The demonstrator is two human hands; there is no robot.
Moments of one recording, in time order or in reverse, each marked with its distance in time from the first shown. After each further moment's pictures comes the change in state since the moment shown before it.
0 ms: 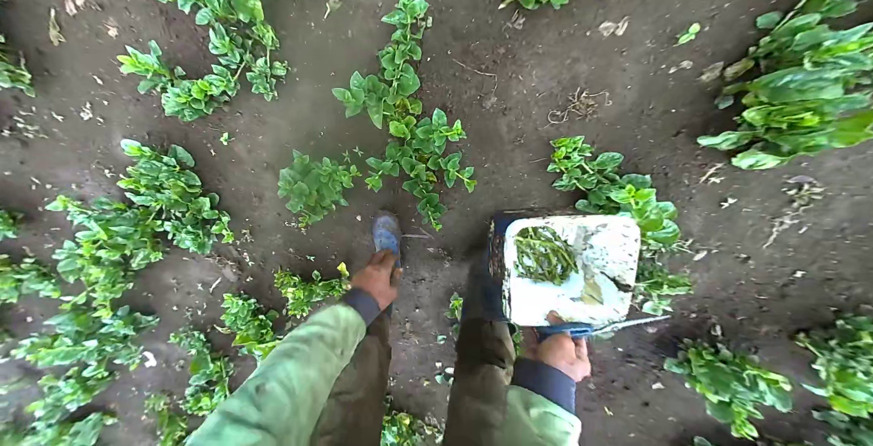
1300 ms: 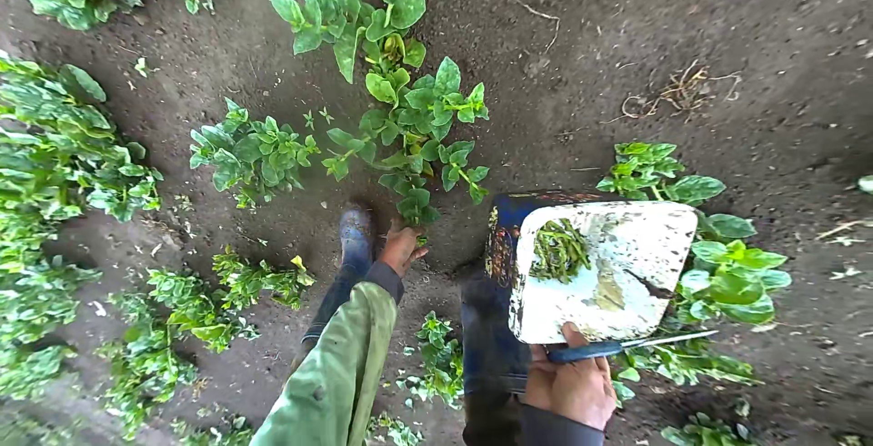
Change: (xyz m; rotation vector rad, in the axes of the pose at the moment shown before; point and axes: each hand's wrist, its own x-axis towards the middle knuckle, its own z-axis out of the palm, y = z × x) left_hand 0.228 0.059 0.103 -1.657 0.130 -0.504; right_hand 0.114 0.016 0.088 0.041 -0.229 -0.002
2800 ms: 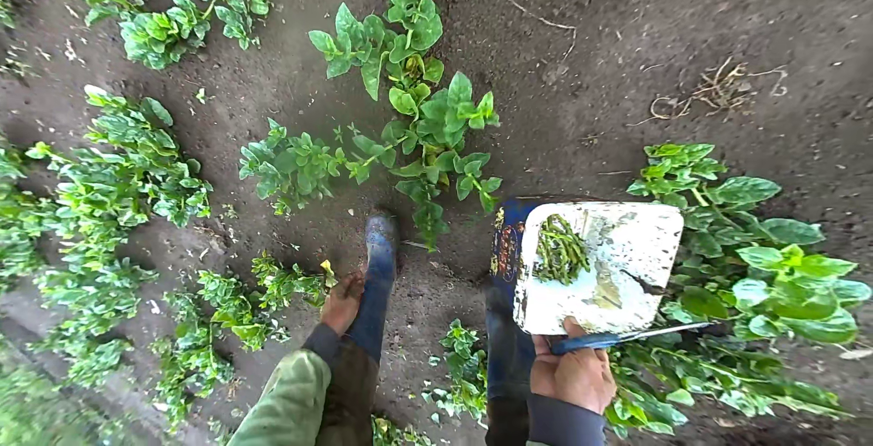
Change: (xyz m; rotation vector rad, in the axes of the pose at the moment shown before) left_hand -0.084 -0.027 -0.179 0.690 0.196 0.225; right_hand -0.006 0.014 0.010 0.008 -0.023 0.094
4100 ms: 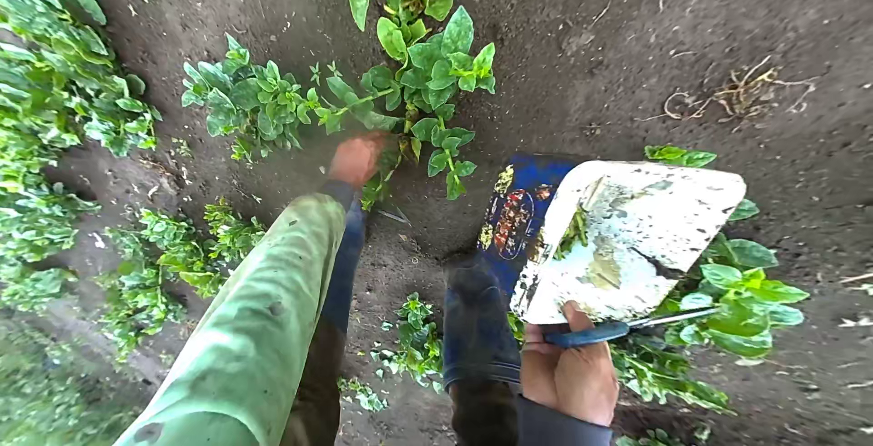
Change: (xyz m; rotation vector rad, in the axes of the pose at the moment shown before) left_hand 0.146 0.166 0.046 0.940 0.097 0.626; right_hand 0.020 -0.049 0.006 -0.029 -0.187 -0.008
